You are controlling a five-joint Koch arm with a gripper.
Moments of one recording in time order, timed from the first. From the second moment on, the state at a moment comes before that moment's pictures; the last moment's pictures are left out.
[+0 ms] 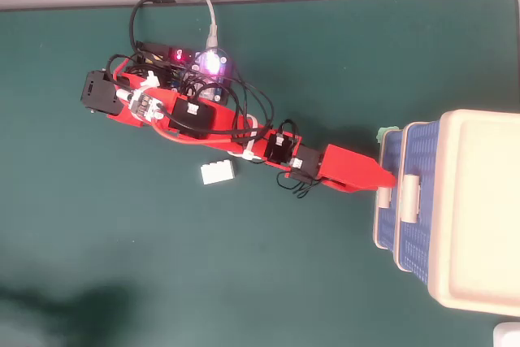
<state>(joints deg) -84.6 51.1 87.8 -42.3 167.7</state>
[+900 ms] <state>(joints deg) -82.9 64.3 97.8 -16.4 179.0</state>
